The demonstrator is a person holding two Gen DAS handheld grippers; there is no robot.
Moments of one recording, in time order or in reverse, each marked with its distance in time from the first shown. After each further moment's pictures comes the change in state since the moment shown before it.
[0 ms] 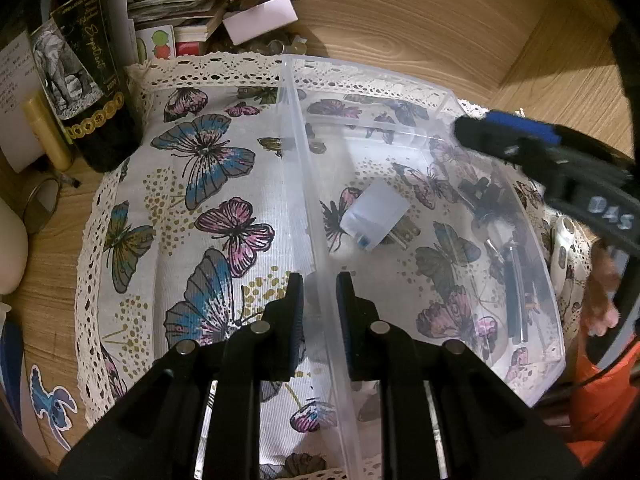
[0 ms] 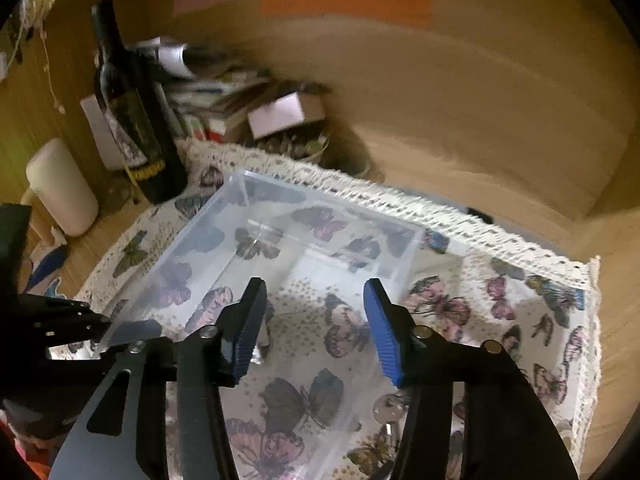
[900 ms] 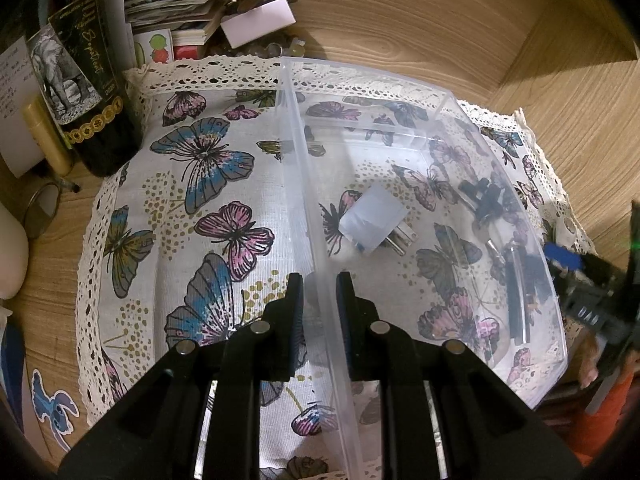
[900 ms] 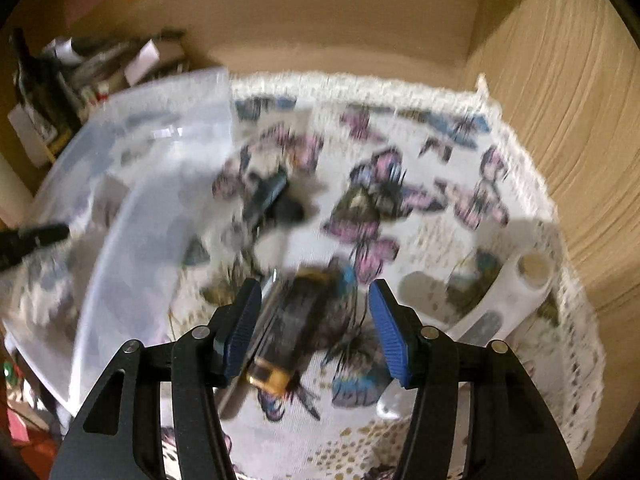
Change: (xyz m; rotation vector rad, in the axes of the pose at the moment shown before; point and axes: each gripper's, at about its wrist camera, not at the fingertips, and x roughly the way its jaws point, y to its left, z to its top) left arm 0.002 -0.001 0.000 0.008 -0.011 0.004; right arm -0.021 -0.069 -0.121 0.270 0.163 -0.193
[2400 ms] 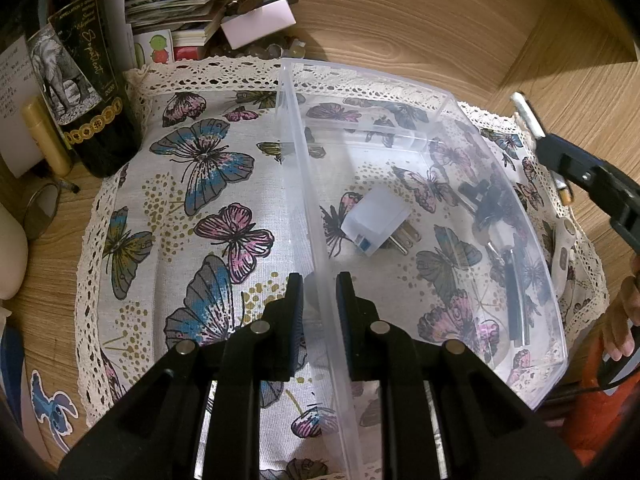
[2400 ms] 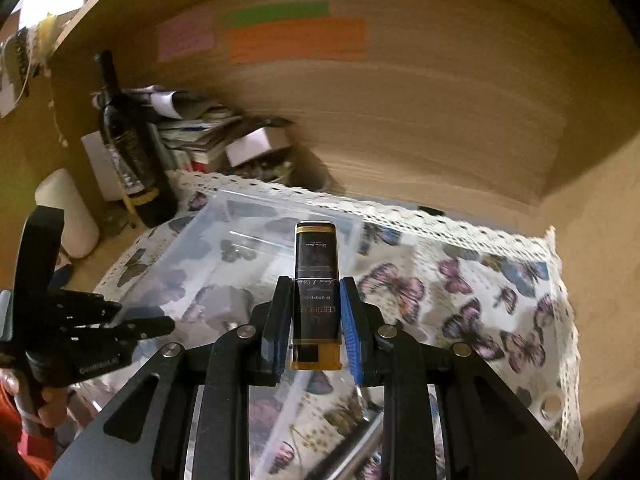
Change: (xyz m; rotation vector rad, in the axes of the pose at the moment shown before) left arm 0.001 0.002 0.002 0.000 -0.001 -0.003; right arm -0.049 0.071 0.075 -0.185 -0.258 0.168
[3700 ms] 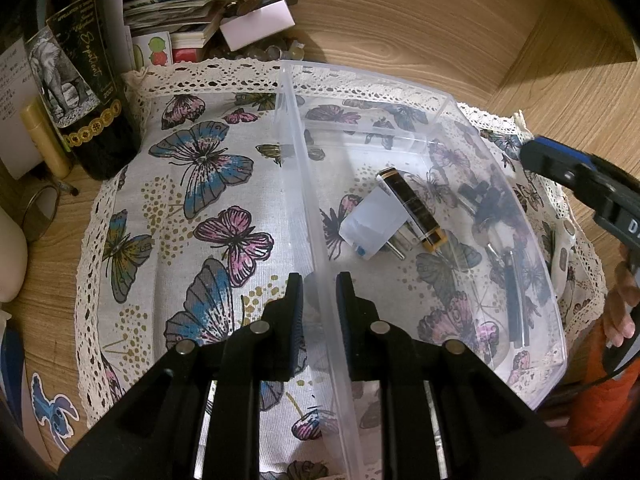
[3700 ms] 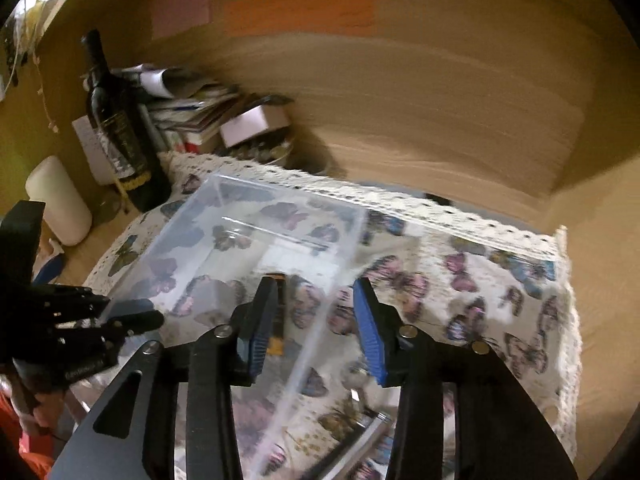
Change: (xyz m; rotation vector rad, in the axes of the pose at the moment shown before) left arm 0.000 -0.001 0.002 0.001 -0.002 -0.001; right arm 0.012 -0.006 0.003 0.003 0.078 -0.025
